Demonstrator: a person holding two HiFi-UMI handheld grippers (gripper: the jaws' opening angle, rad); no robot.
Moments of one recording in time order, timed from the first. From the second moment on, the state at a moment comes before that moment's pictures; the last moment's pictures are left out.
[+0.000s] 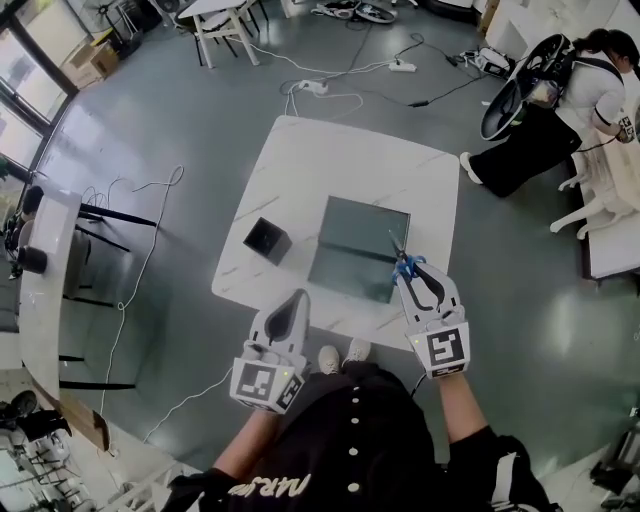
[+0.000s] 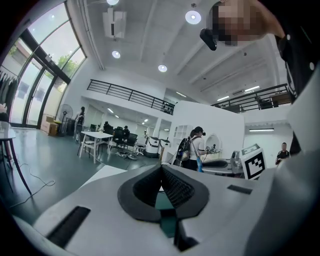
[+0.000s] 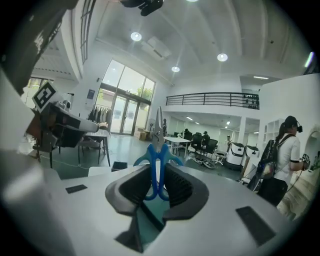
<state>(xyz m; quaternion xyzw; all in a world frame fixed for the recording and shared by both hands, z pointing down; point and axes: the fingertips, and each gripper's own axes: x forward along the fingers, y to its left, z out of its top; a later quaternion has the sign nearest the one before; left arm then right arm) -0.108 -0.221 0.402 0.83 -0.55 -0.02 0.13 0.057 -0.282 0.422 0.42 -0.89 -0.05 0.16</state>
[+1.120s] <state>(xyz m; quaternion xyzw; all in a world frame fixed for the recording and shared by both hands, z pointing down) -0.137 -0.180 0.556 0.76 -0.58 0.05 0.27 -0.009 -0.314 0.716 0.17 -0.88 0.03 0.44</state>
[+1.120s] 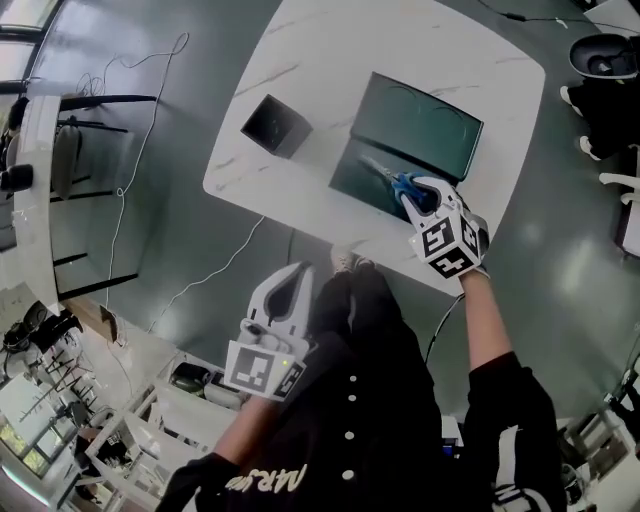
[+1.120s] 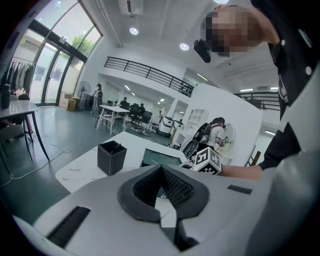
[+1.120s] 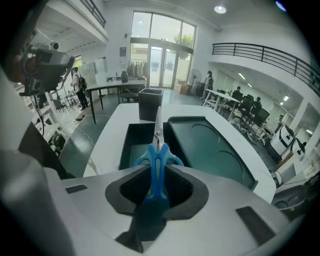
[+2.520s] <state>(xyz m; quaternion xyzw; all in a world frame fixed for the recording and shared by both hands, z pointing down) -0.145 -0.154 0.609 0.70 -0.63 0.08 0.32 -0.009 -0.313 0.794 0.05 -0.79 0.00 0.61</state>
